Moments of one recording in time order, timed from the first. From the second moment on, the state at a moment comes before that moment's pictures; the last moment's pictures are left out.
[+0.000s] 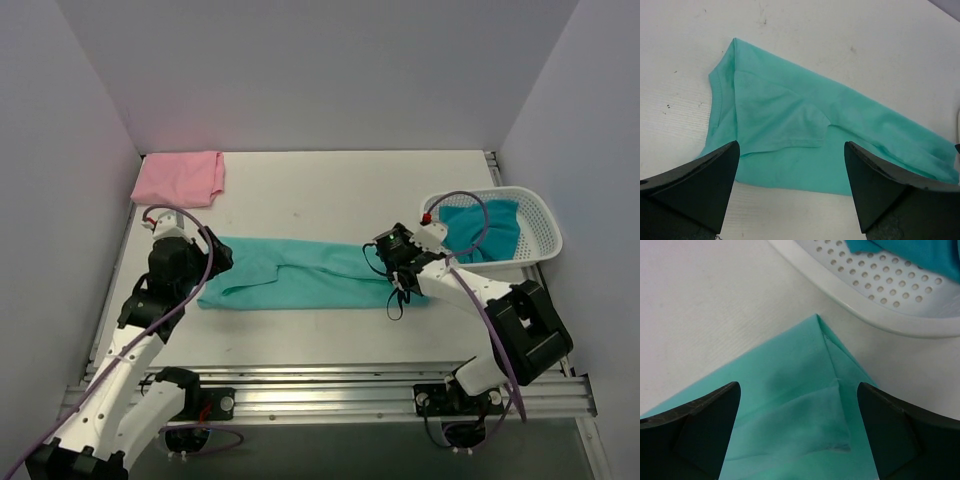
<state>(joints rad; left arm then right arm) -0.26 0.81 0.71 -0.41 -0.18 -0.59 0.52 1.47 0.73 -0.24 0.76 1.02</state>
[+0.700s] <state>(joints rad) -0.26 1.03 0.63 -0.18 -0.17 -0.64 0.54 1.58 0.85 -0.18 0.80 0.95</state>
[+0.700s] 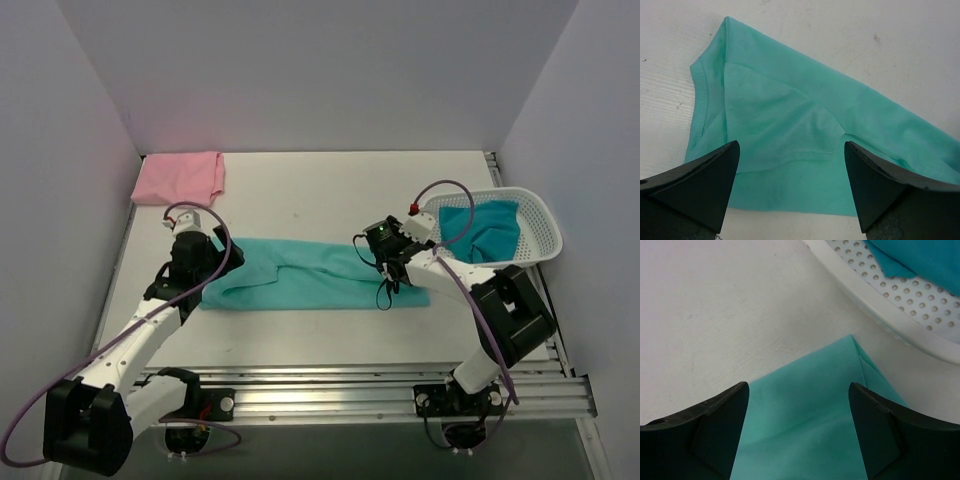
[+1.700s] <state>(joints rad) -0.29 1.11 0.63 -0.10 -0.17 -0.64 0.53 1.58 0.71 -0.23 0.82 1.05</state>
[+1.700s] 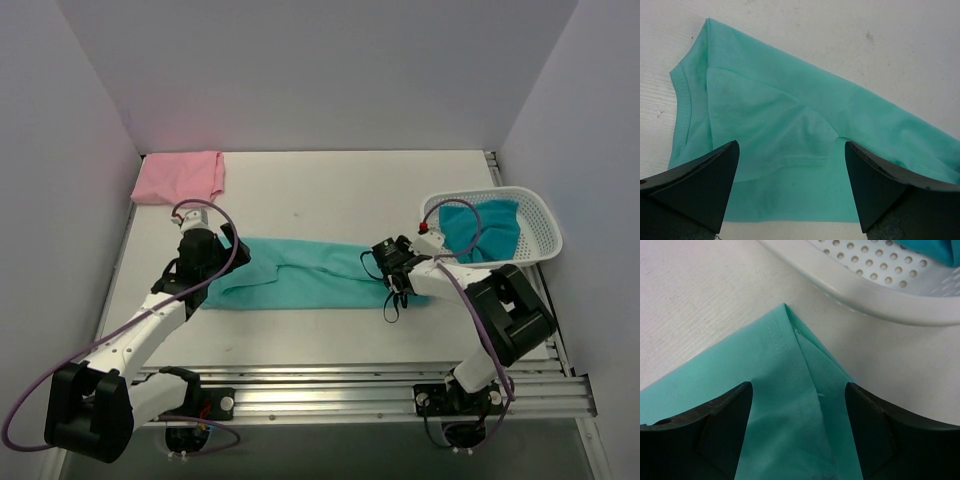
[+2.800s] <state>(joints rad) -0.29 1.14 0.63 -0.06 -0.19 -0.64 0.40 1.84 0.95 -0.14 0.83 0.98</state>
